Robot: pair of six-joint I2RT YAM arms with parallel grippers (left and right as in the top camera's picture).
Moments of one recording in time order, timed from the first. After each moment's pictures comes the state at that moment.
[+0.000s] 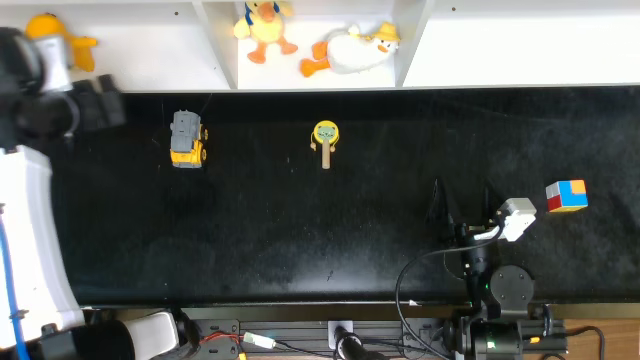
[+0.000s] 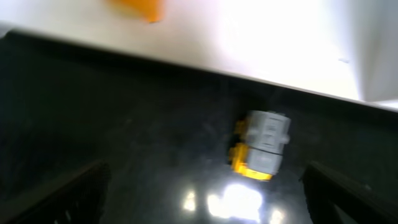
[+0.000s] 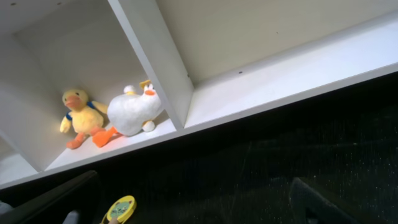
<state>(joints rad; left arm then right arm) 0.29 1.48 1.56 -1.07 0.07 0.03 0.00 0.01 0.02 -0.01 -0.12 0.41</state>
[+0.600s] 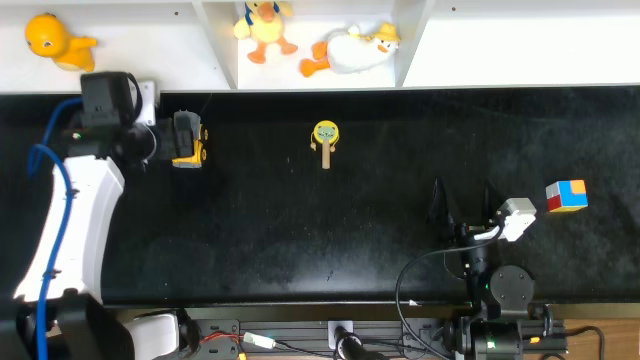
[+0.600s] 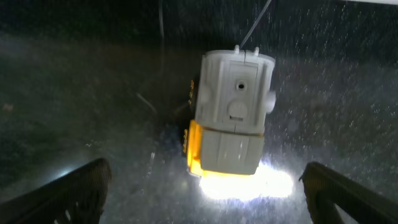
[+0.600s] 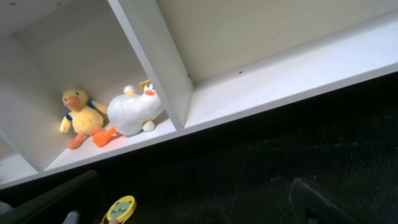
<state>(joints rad) 0.12 1.47 1.08 -0.71 0.06 -0.01 0.00 0.01 0.02 -0.01 -0.12 0.41</state>
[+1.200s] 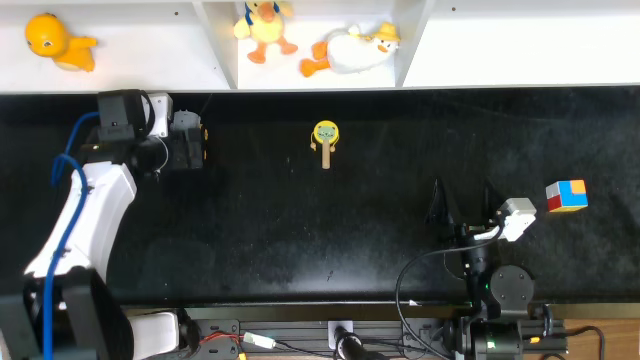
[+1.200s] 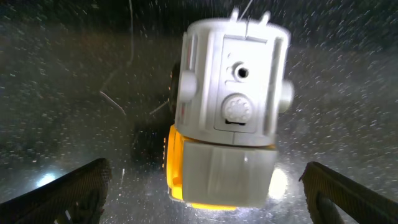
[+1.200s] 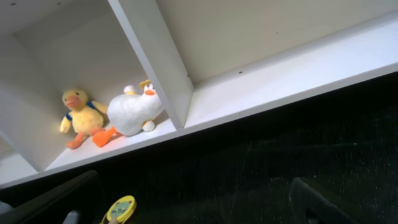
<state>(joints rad) 0.12 1.53 0.95 -0.54 0.10 0.00 0.00 0.01 0.02 -0.01 -0.13 0.41</state>
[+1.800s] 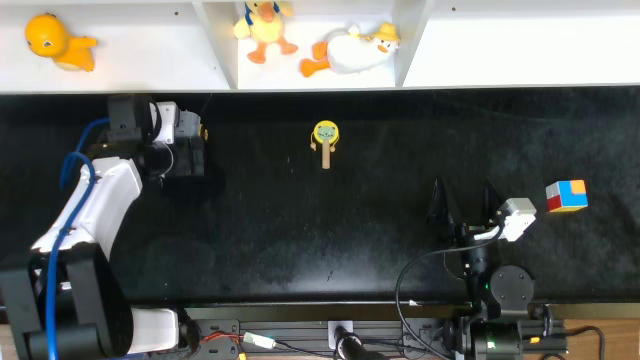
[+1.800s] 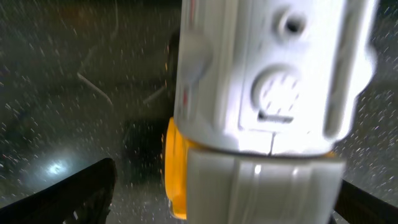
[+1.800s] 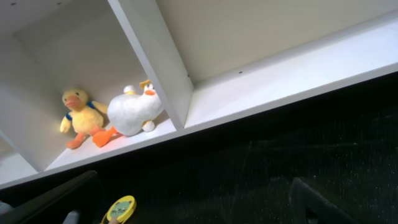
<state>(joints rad) 0.12 1.60 0.91 -0.50 0.09 0.03 0.00 0.01 0.02 -0.01 -0.13 0.41</state>
